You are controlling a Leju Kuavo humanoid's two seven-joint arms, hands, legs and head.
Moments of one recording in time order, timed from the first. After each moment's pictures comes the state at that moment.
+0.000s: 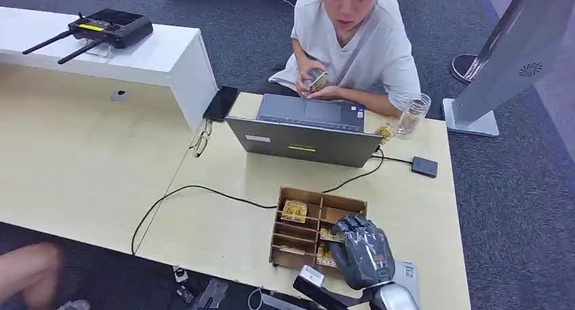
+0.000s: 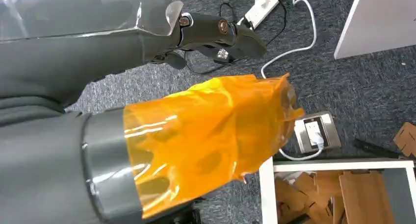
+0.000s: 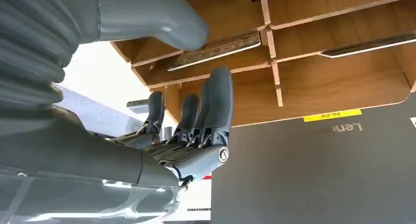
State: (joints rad) left arm -0.10 -0.20 0.36 -0.22 -0.72 0.40 -0.38; right arm -0.08 -0.14 0.71 -1.39 1.14 -0.28 0.15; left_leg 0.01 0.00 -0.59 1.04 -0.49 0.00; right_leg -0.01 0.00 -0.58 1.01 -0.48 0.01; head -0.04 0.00
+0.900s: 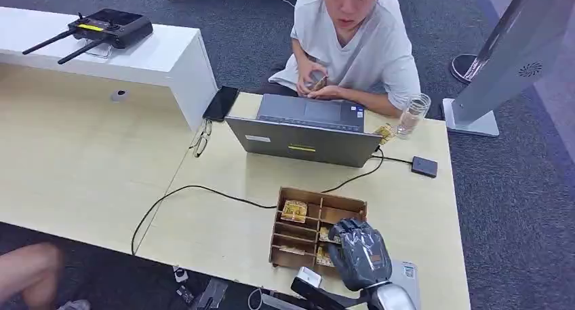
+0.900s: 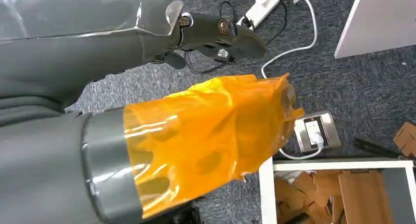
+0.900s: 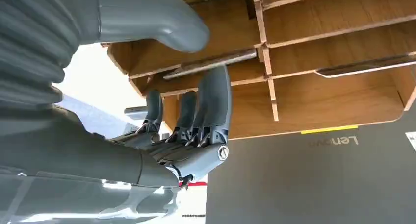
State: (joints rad) left arm -0.10 -0.20 0.36 -0.22 -0.71 0.40 -0.38; right arm -0.09 -0.14 0.73 -1.37 1.13 -0.26 0.16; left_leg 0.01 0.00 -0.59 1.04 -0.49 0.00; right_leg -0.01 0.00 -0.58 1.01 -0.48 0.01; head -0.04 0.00
